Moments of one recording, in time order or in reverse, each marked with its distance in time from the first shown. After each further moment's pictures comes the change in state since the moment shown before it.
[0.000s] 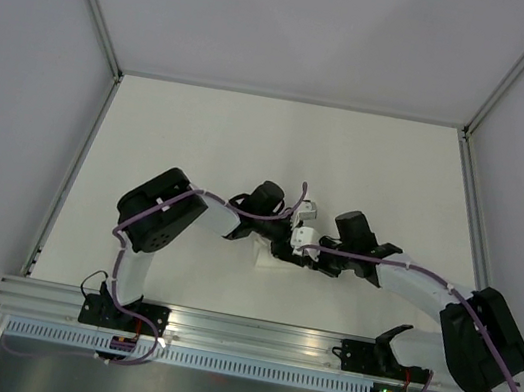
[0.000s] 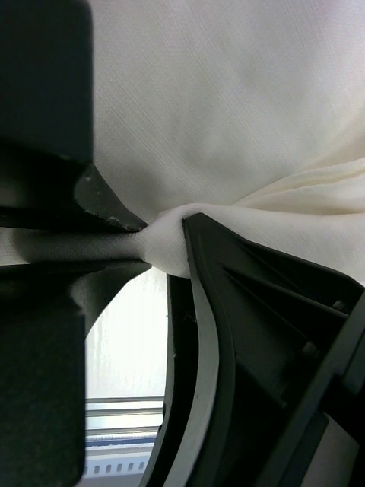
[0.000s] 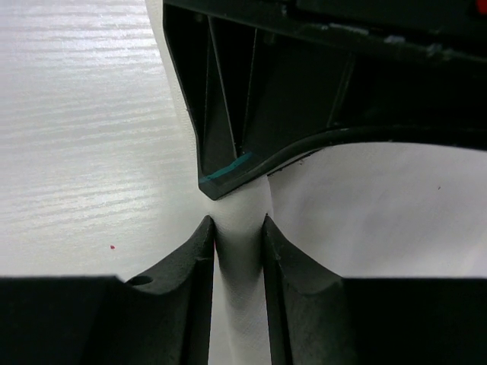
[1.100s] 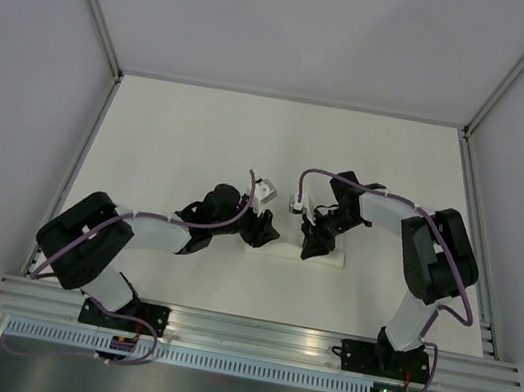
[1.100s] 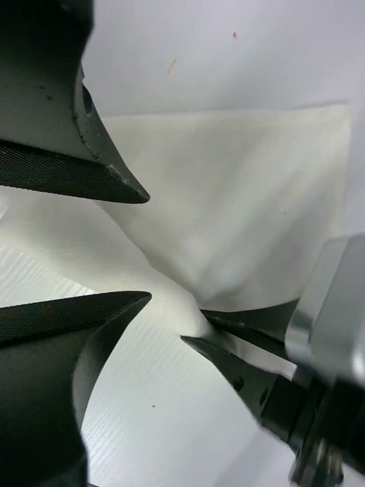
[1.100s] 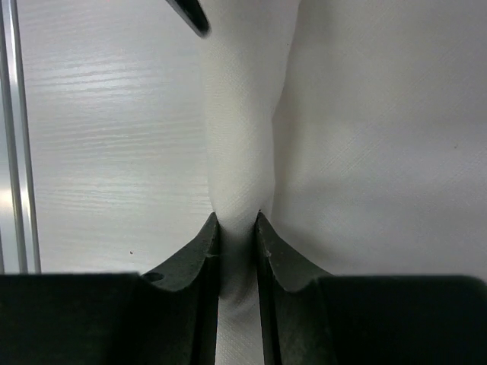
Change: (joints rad) left arm 0.052 -0.472 -0.373 0.111 -0.549 -0.069; right arm -0.149 0.520 0.512 -0.496 -0.364 -0.157
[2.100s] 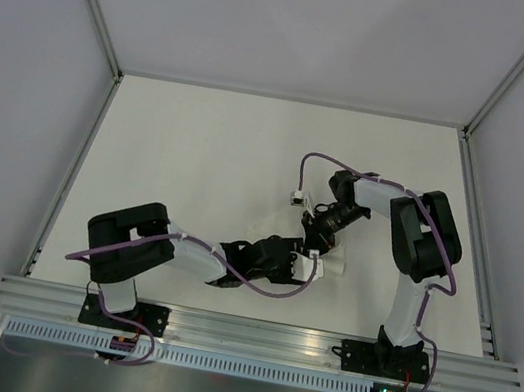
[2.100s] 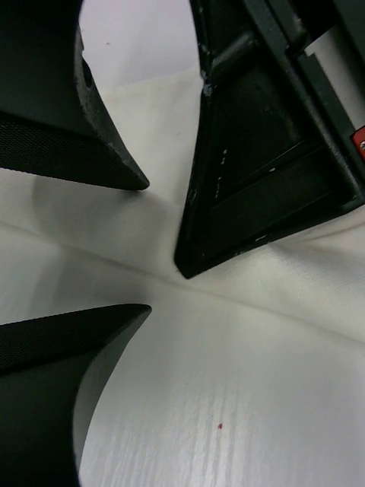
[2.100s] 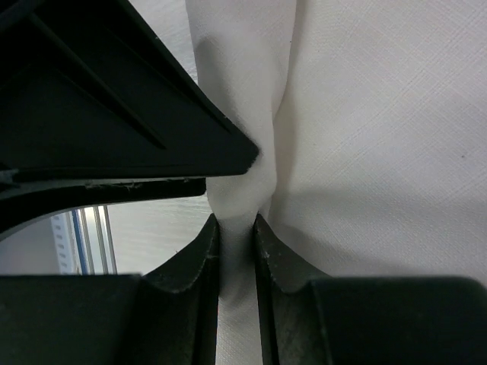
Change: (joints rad) left arm -0.418 0.185 0.113 -0.048 -0.433 0.614; right arm -0.035 0.195 0.176 -0.245 -0.083 0.072
